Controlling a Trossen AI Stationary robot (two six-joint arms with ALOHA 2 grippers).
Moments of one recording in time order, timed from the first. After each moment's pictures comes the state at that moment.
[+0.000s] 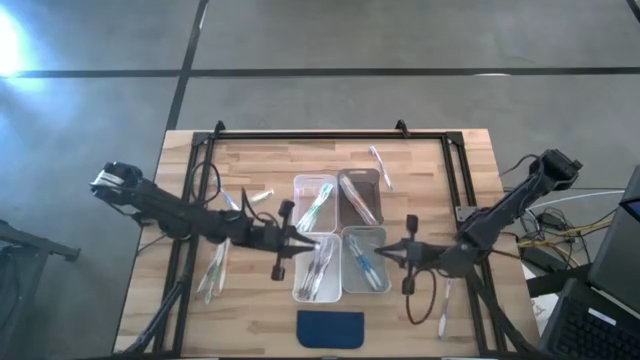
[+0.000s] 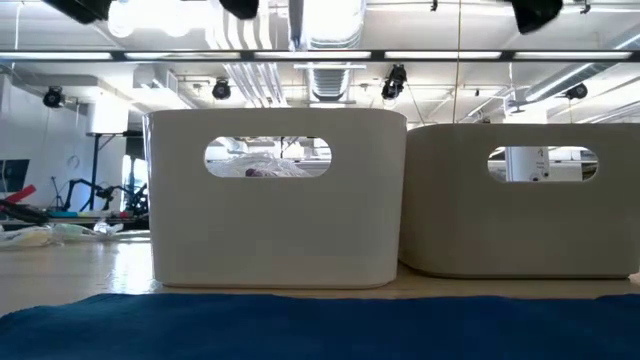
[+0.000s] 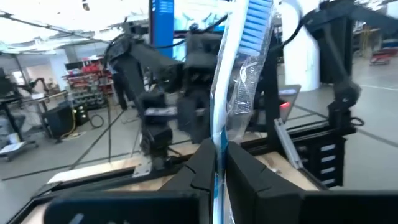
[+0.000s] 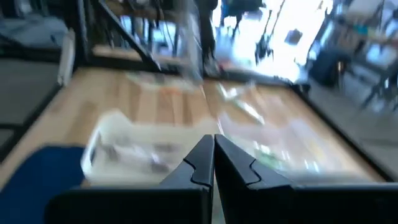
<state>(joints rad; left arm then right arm) -0.31 1.35 0.68 0.82 -0.15 0.17 0.69 1.17 0.61 0.24 0.82 0.10</state>
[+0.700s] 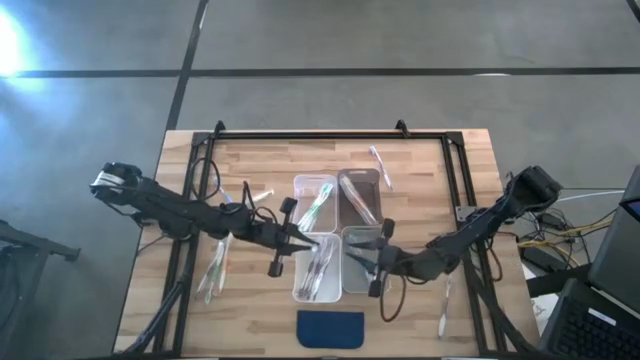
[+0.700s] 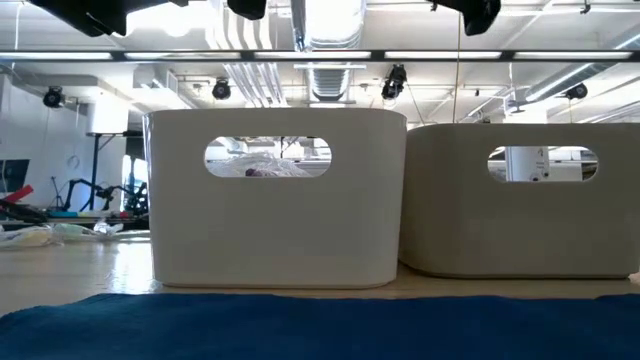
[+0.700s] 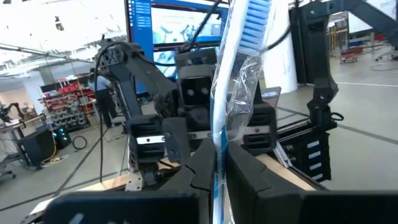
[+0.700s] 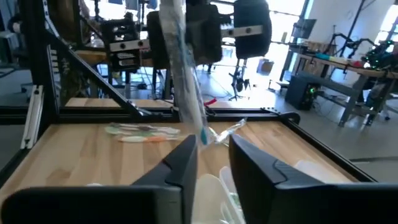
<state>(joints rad) -0.24 1.35 0.66 0.87 0.01 0.23 0.59 1.52 0.71 0.75 0.84 -0.03</state>
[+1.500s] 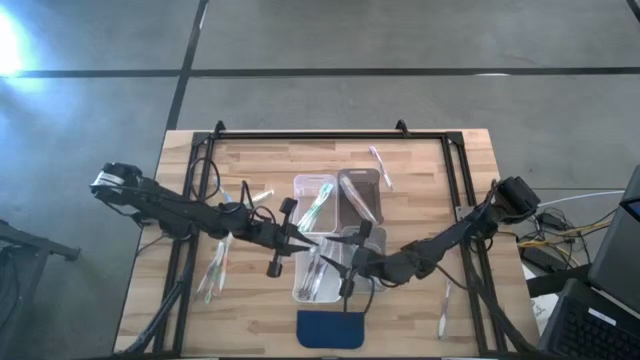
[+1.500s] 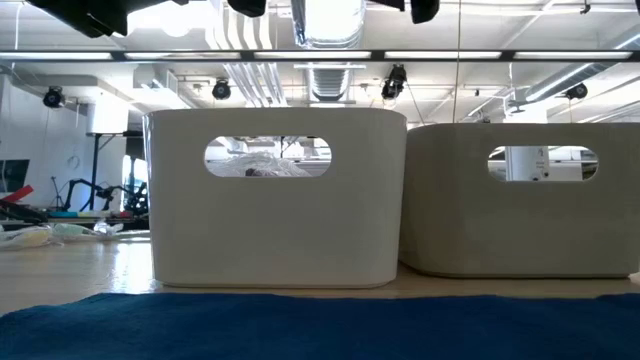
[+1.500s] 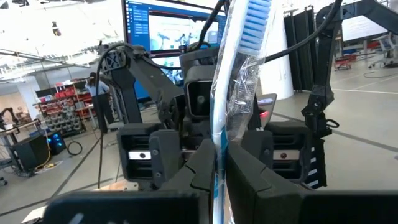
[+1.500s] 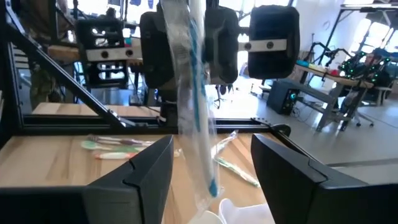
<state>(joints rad) -0.24 1.35 0.65 0.90 0.04 0.22 0.50 1.72 0.95 0.74 0.83 -0.11</state>
